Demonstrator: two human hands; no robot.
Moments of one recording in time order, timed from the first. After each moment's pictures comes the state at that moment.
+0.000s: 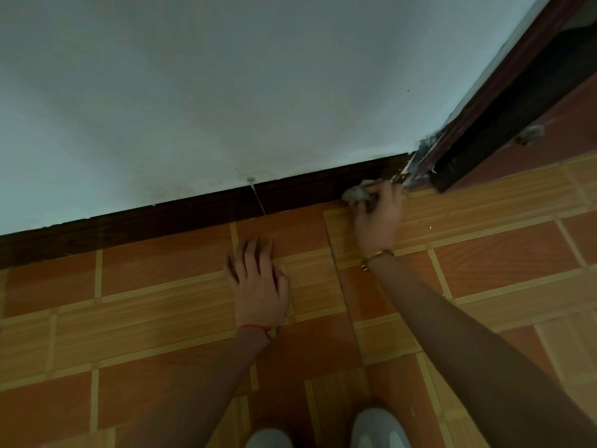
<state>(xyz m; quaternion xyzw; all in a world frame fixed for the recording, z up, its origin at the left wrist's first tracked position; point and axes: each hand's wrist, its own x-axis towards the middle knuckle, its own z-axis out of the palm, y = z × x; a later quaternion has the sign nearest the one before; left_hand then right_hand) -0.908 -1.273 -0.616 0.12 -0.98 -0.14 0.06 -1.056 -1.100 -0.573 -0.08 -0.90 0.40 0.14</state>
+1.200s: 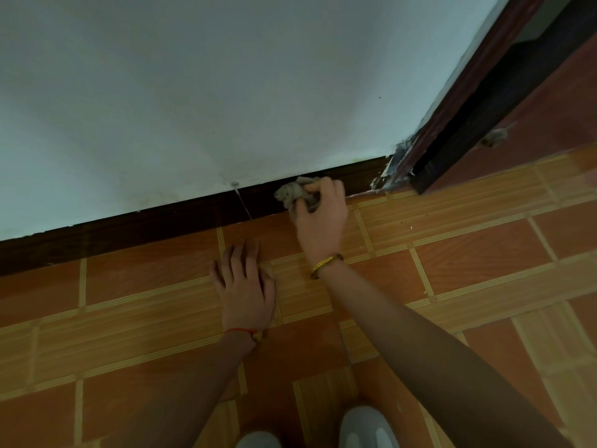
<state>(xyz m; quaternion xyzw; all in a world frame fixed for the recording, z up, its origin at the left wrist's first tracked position) -0.908 -1.274 -0.616 0.12 -0.98 -0.13 0.07 -1.033 -1.163 -0.534 -0.03 -0.85 0.50 0.15</state>
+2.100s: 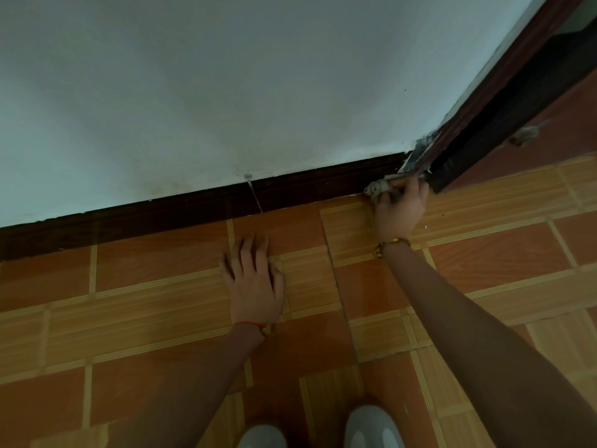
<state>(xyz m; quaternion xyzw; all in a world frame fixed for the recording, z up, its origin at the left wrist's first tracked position) -0.908 -1.275 -0.615 0.12 -0.98 -0.13 0.06 -1.072 -1.070 -0.569 -0.15 -0.88 0.41 0.19</state>
